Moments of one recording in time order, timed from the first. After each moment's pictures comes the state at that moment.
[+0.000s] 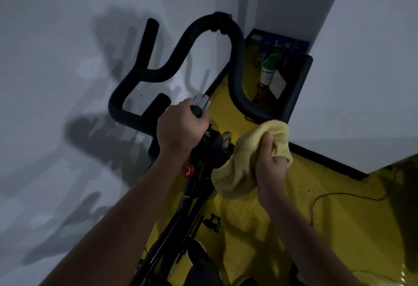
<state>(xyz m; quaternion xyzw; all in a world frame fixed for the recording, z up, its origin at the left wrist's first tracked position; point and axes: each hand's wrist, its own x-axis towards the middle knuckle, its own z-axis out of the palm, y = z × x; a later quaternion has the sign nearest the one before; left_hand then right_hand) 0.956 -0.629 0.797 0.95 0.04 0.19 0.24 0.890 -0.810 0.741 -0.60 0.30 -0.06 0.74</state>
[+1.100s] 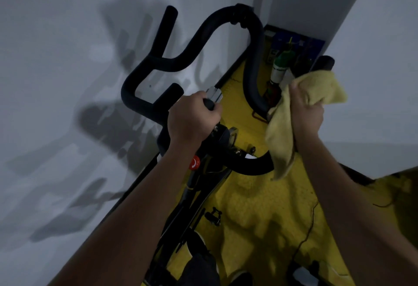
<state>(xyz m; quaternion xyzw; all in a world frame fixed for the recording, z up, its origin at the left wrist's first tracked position) 0.955 -0.630 0.797 0.95 0.05 0.19 0.25 0.997 -0.865 0.780 -0.71 0.29 -0.10 0.63</state>
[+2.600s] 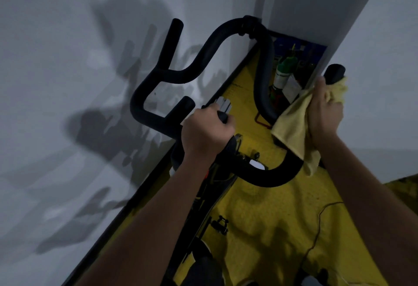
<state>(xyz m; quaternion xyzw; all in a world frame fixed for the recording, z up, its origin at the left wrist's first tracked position) 0.961 -0.626 0.798 0.95 0.05 0.18 0.23 1.020 -0.861 0.798 -0.74 0.31 -0.13 0.58</state>
